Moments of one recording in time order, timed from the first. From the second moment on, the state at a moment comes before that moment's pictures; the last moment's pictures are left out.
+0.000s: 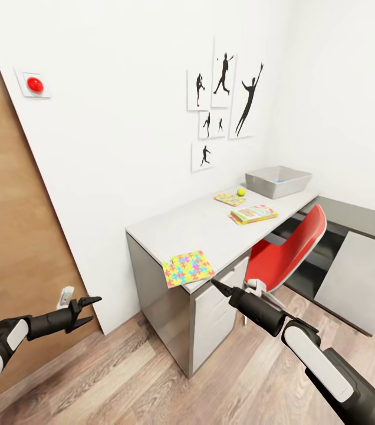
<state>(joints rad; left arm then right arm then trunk) -0.81 0.37 0.47 -0.28 0.12 0.81 -0.98 -0.43 -0.33 0.48 -1.45 -1.24 0.30 0.09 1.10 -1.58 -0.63</state>
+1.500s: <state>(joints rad) -0.81 0.37 0.43 -0.36 0.13 0.82 -1.26 -0.42 -0.33 0.48 -1.45 -1.24 0.30 0.09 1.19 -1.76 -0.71</state>
